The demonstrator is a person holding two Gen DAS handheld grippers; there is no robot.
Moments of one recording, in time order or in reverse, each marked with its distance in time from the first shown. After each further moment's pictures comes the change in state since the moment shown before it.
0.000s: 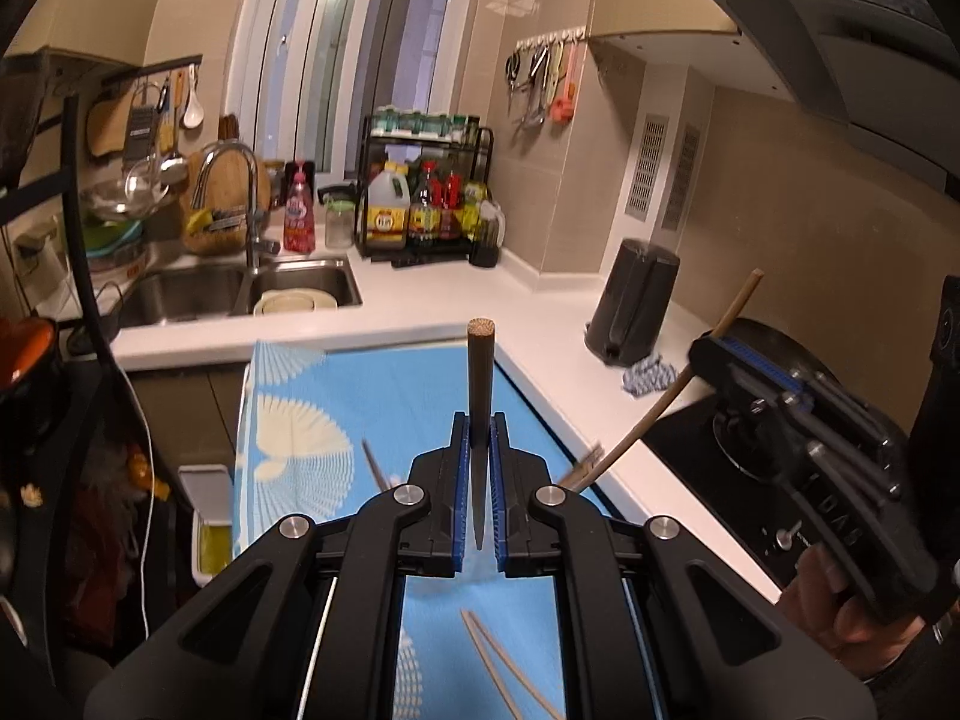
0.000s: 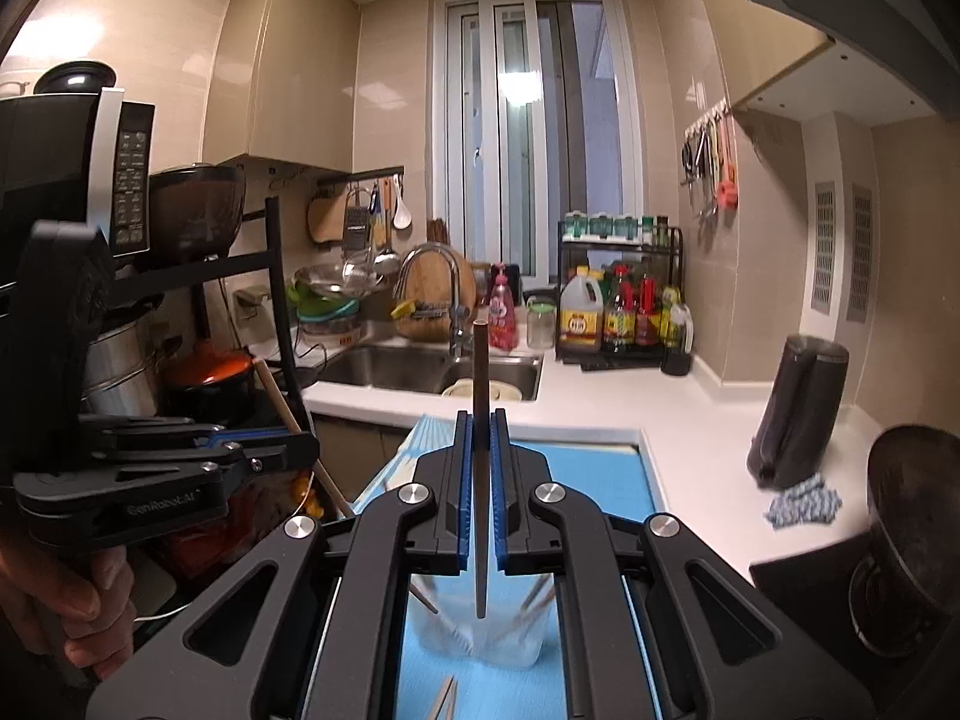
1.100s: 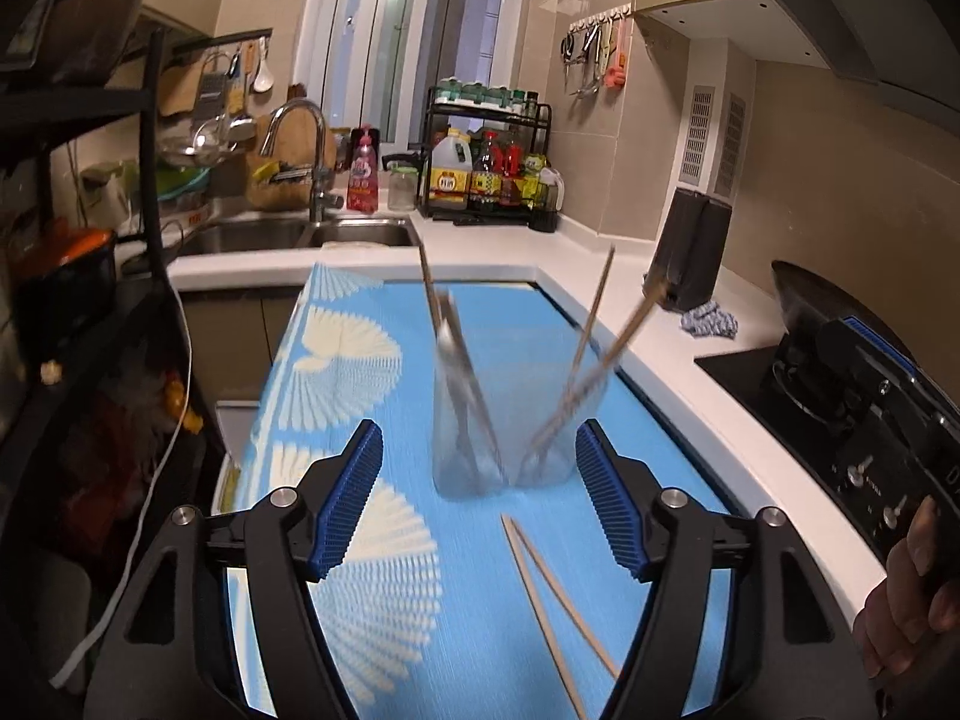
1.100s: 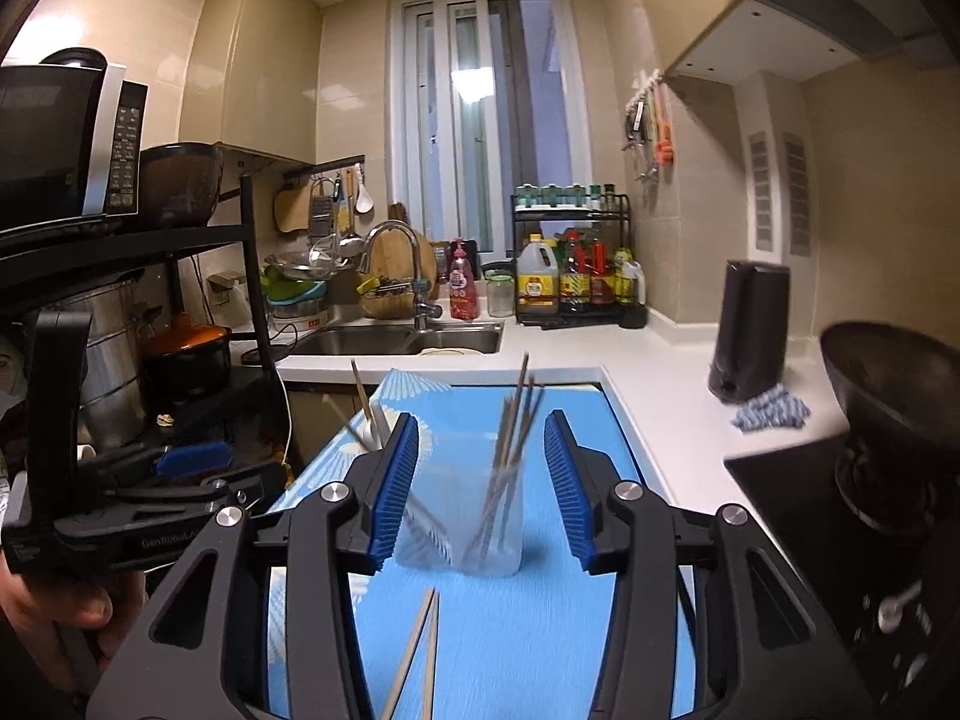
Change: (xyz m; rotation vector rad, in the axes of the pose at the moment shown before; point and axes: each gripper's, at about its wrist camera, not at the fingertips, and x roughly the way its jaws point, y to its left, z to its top) left arm -0.001 0.002 -0.155 -0.061 -0.010 0.148; right arm -0.068 -0.004 -0.130 0.087 -0.004 -0.092
